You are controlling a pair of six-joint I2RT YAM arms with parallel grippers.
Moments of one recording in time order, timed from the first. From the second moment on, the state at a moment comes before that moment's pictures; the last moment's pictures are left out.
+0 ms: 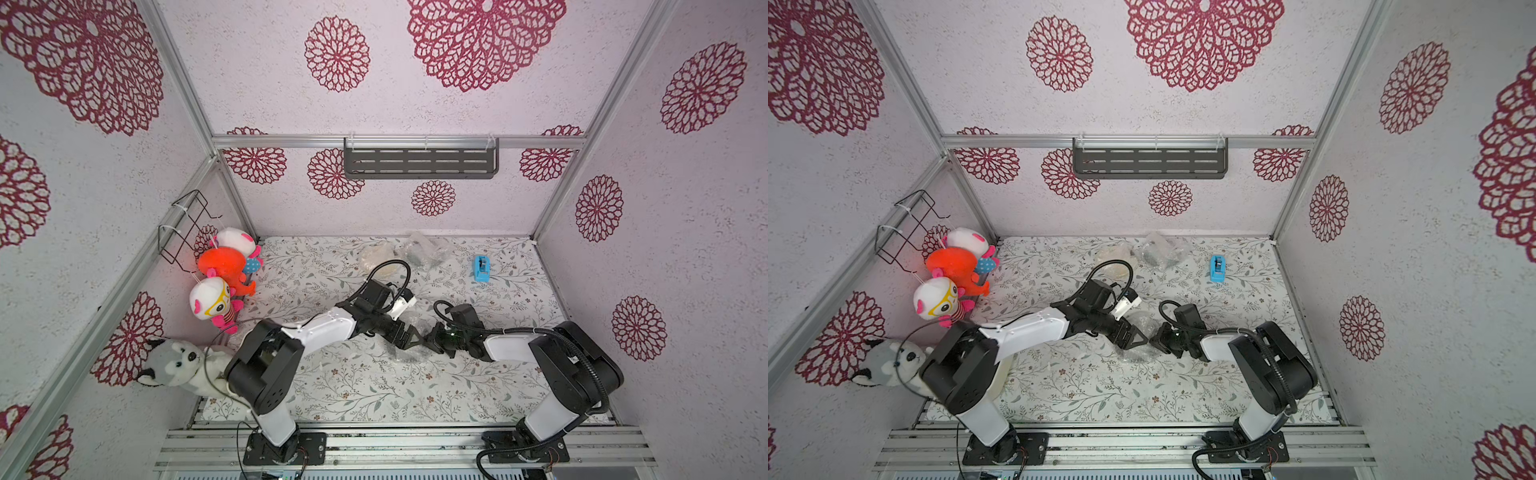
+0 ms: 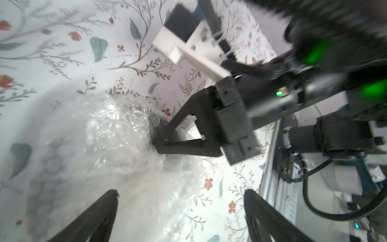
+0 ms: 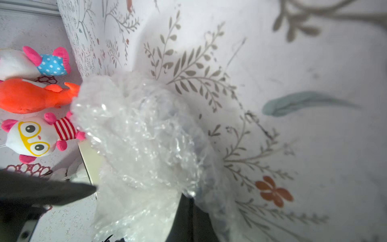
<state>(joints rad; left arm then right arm) -0.65 1.62 0.99 -0.20 0.55 -0.20 0.54 1.63 0.61 0.21 -0.45 1.05</state>
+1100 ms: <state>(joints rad) -0.83 1.77 0.98 -0.31 0.47 -0.43 0.54 1.62 0.63 0.20 -0.38 1.03</state>
